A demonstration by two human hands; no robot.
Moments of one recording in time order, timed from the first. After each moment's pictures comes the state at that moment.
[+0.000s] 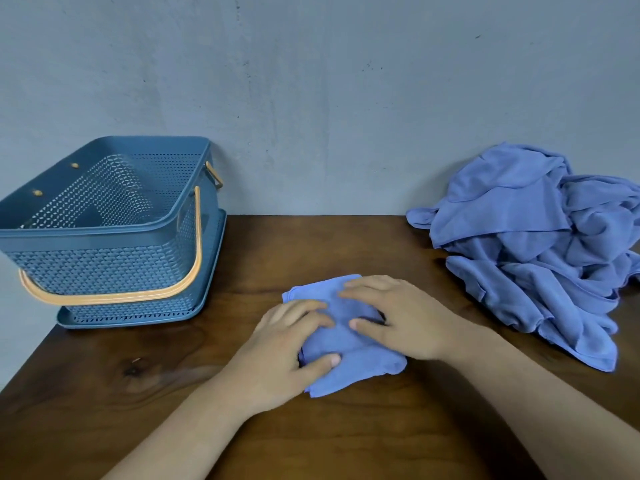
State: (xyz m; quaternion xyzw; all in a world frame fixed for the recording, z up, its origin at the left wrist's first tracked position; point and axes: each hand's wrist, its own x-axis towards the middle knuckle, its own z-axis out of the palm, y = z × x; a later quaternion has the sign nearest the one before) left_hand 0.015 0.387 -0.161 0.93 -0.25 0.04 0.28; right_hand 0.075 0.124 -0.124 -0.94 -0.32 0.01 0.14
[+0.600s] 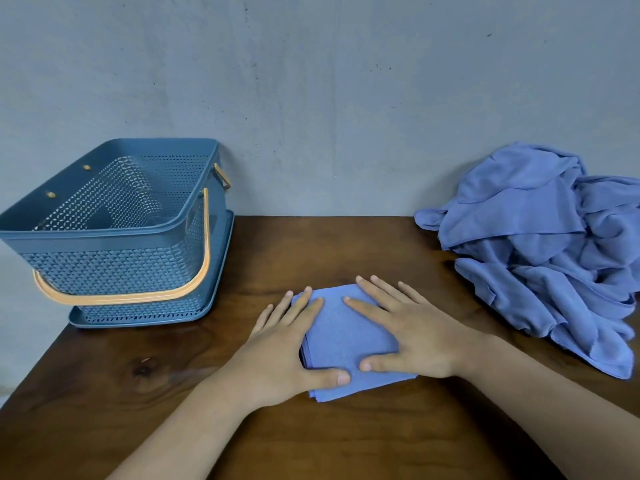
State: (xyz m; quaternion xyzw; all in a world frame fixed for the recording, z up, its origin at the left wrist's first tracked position) left_hand 0.025 0.395 -0.163 0.96 -0.17 -0.09 0.23; right_hand 0.070 0.115 -0.135 -0.93 -0.34 0.10 0.05
